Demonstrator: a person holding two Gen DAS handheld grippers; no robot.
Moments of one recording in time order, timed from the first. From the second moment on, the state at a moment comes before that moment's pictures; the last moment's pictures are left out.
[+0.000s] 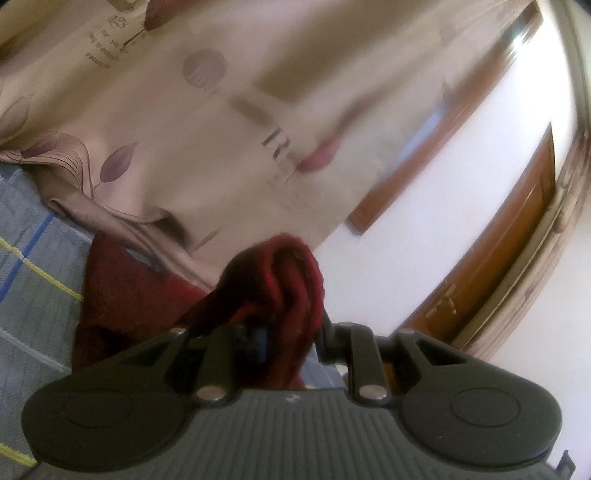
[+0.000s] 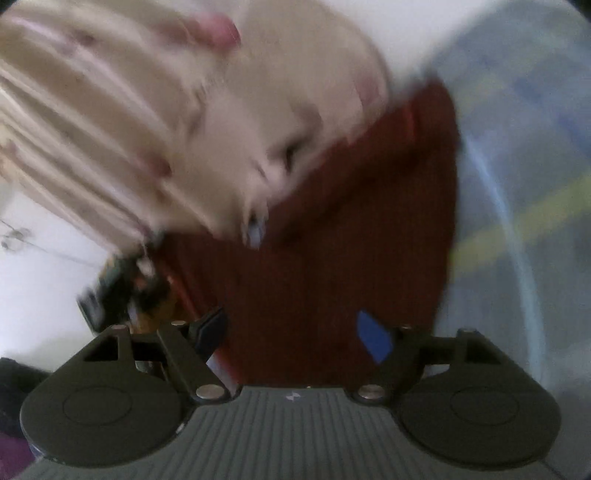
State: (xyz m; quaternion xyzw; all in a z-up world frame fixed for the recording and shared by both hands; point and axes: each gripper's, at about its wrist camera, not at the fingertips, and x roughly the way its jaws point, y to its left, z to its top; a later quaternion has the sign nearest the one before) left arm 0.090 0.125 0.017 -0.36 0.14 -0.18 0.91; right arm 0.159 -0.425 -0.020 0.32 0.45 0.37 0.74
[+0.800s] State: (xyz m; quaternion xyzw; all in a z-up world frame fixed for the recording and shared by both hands) left arm 0.008 0.125 0.022 -0.38 0.08 -0.14 0.91; right arm 0.095 -0.432 -0.019 0.45 0.35 0.37 0.73
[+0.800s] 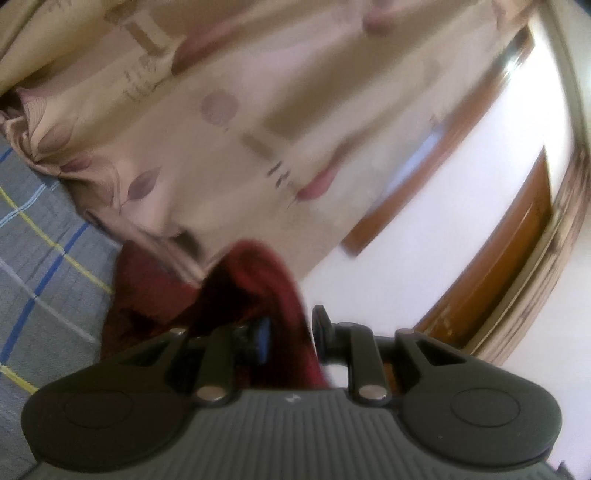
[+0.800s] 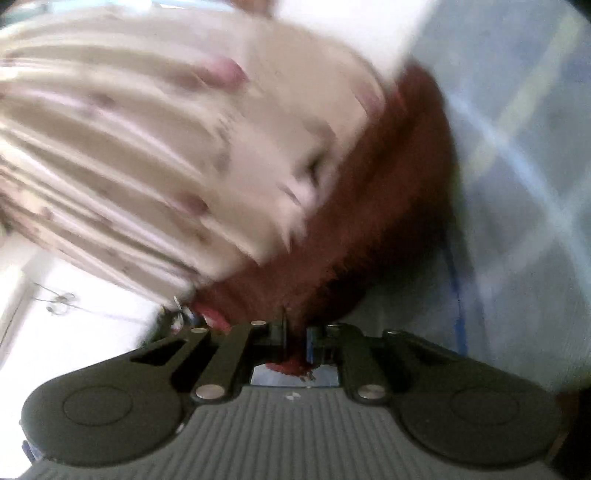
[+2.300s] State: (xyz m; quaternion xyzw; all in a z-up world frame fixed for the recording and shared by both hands) left arm 0.212 0.129 -0.053 -0.18 0.28 -0.13 0.93; right arm 0.348 -0.316 -0.058 0.09 0.36 0.25 0.89
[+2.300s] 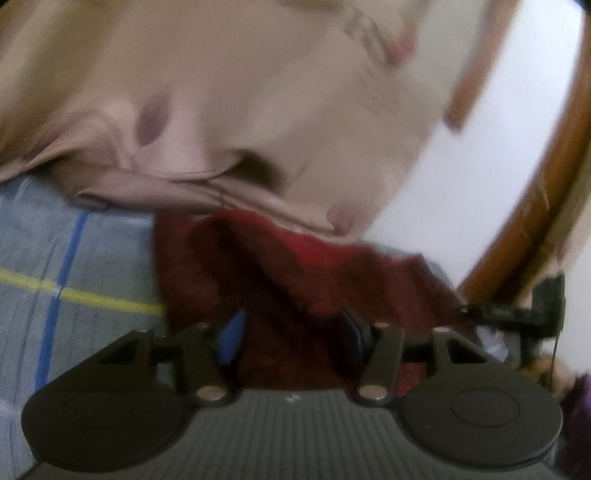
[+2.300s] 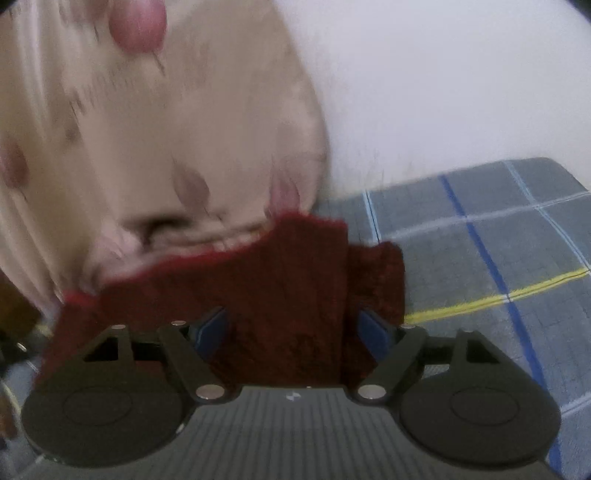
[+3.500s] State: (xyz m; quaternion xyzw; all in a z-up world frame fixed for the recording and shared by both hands) left arm 0.262 0.162 -0.060 -0.21 0.24 -0.15 0.94; right arm 0.363 -0.344 -0.103 0.21 0.36 0.22 0.88
